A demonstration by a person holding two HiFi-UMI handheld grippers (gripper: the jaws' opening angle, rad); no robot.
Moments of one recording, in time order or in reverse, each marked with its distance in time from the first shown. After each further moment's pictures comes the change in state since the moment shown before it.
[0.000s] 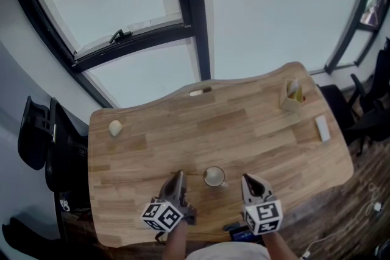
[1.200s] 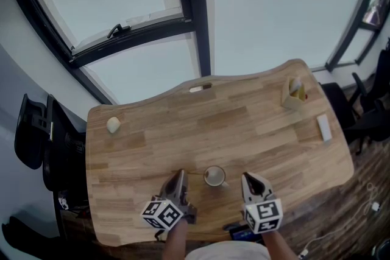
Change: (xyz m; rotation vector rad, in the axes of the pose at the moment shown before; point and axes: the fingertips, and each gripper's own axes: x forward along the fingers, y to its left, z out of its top) left arm 0.008 0.009 -0.011 -0.030 0.035 0.003; right arm 0.010 -0.001 -0.004 0.003 0.018 0.004
